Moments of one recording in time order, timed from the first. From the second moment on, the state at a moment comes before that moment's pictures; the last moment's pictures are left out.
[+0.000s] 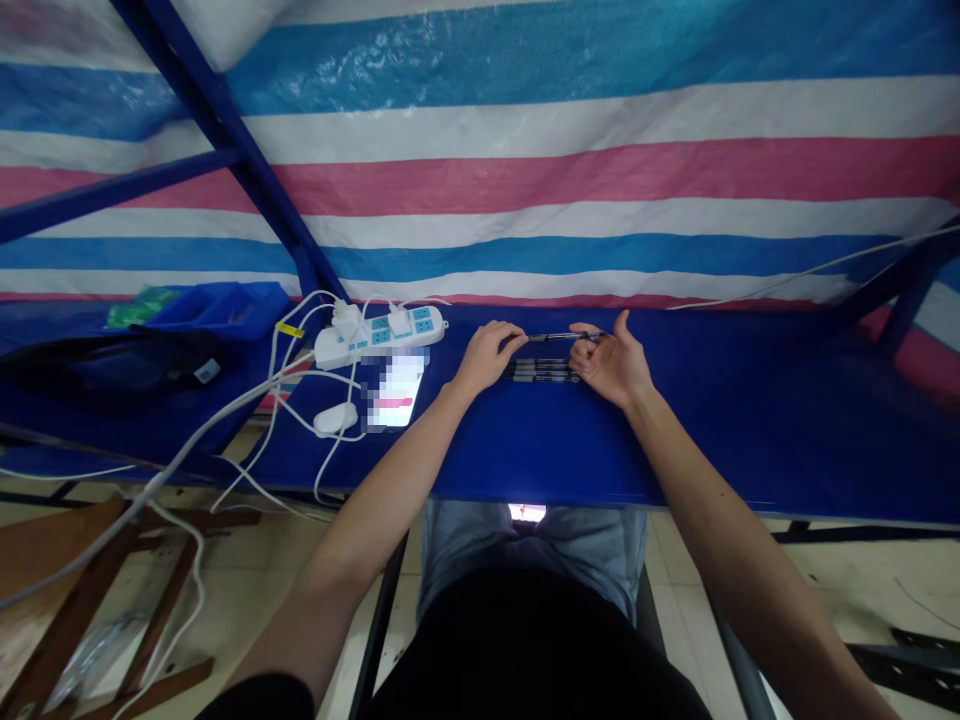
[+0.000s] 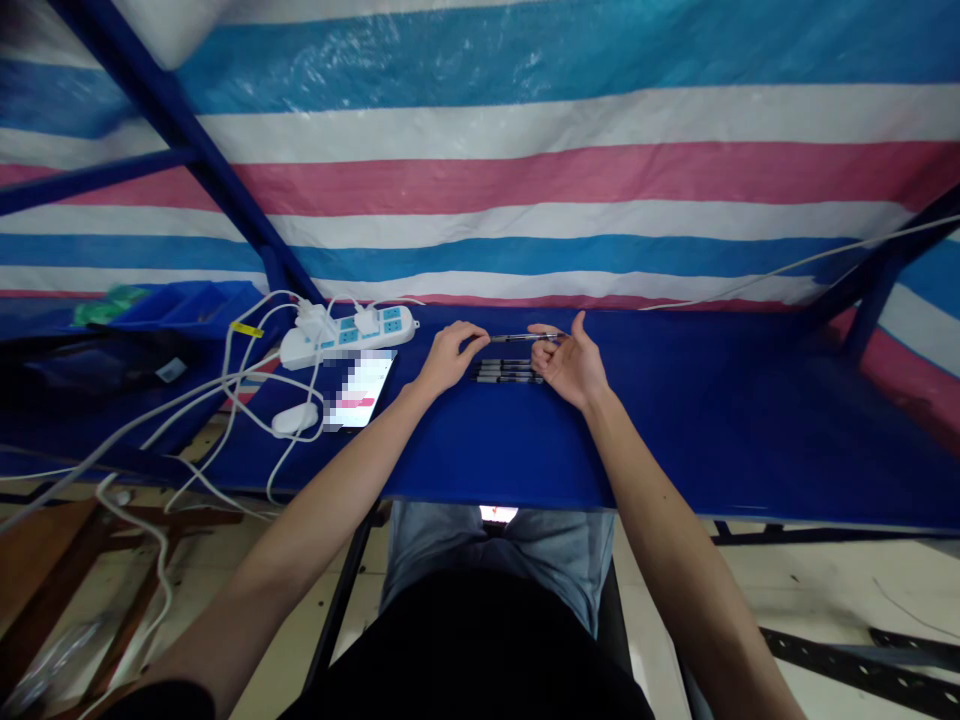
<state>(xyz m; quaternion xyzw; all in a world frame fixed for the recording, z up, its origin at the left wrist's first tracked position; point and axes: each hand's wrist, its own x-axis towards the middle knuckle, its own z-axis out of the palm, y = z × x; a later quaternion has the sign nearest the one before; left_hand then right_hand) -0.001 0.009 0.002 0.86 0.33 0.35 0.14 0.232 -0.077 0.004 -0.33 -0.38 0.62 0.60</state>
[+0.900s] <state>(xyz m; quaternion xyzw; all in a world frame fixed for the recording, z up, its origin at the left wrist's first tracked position) -0.002 0.009 0.003 0.86 0.33 0.37 0.14 0.233 -0.069 -0.007 -0.43 -0.47 0.48 0.60</state>
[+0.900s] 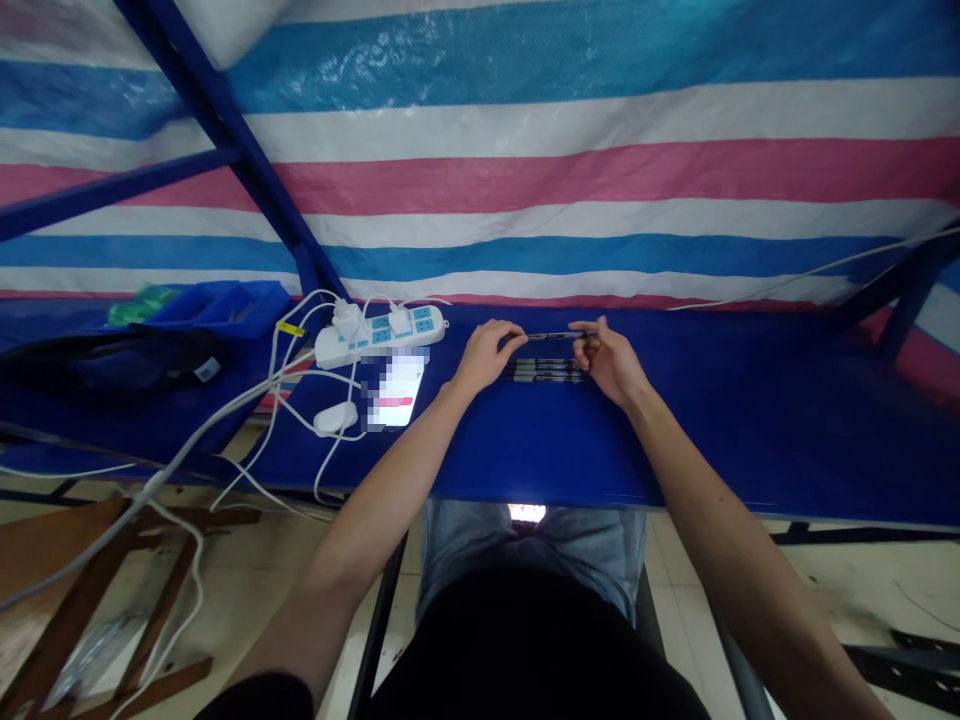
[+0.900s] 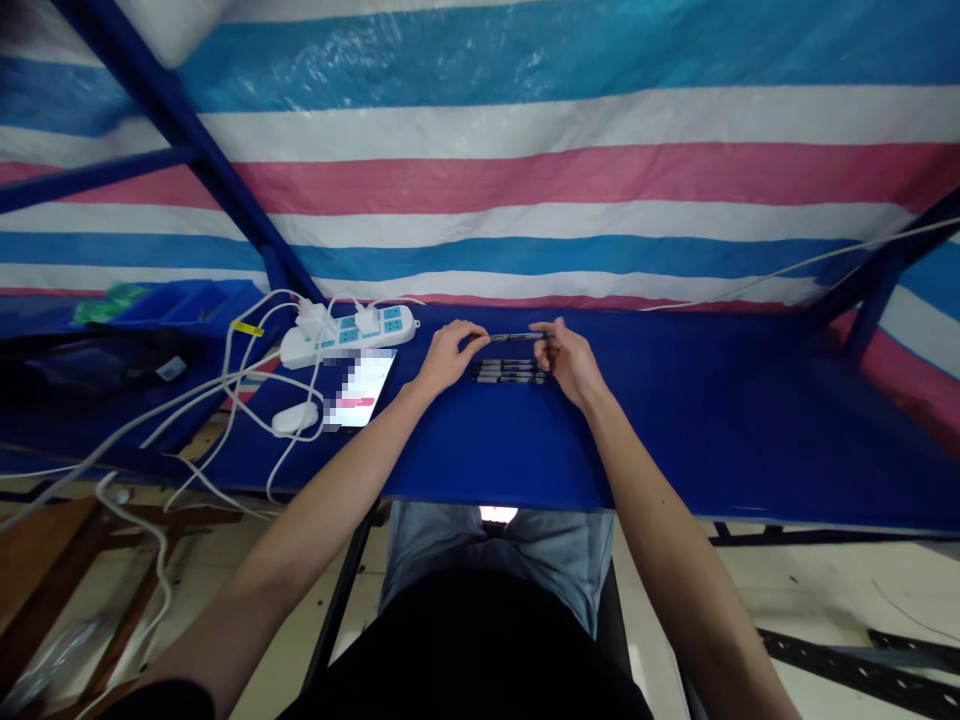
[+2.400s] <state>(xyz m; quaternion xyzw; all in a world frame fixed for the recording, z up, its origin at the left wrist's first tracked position) -0.010 0.012 0.008 0.88 0.32 0.32 0.16 0.222 -0.074 -0.016 -0.50 -0.76 0.10 0.40</state>
